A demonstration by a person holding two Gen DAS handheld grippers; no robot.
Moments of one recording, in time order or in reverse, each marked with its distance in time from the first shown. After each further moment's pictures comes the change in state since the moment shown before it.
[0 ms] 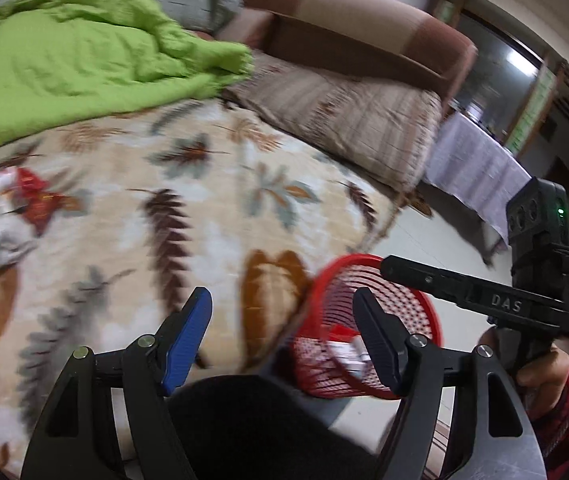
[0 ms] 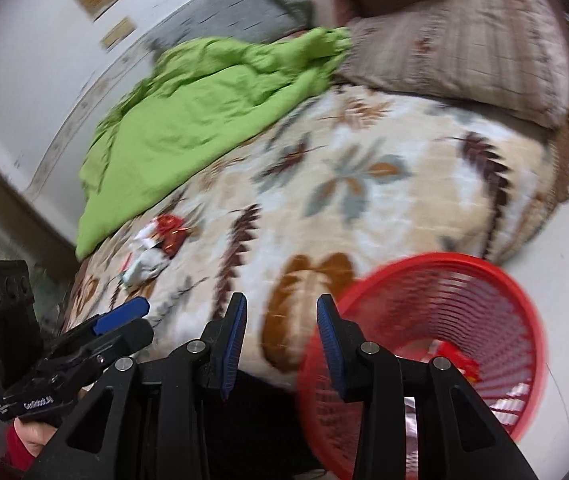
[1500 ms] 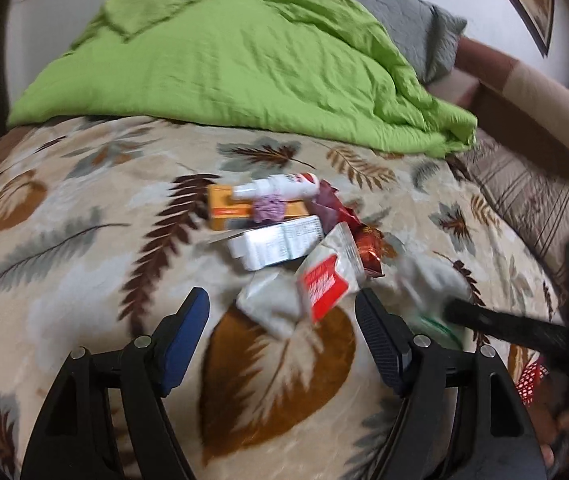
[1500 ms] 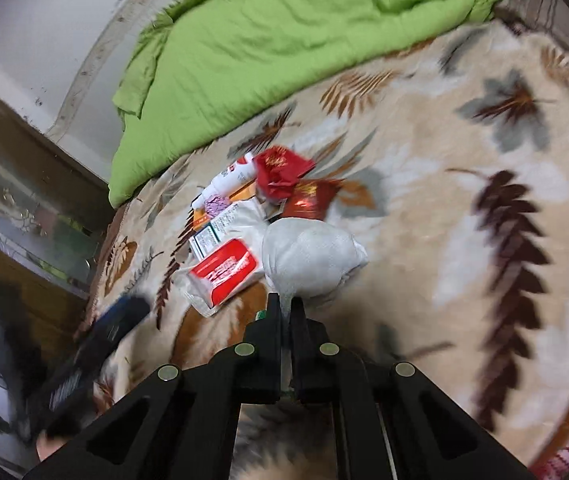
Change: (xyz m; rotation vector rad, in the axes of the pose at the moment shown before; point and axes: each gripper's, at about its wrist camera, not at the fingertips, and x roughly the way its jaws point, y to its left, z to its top) left arm -0.058 0.252 0.012 -0.278 -0.107 0.461; right arm 0.231 0.169 0.026 -0.087 0.223 0.174
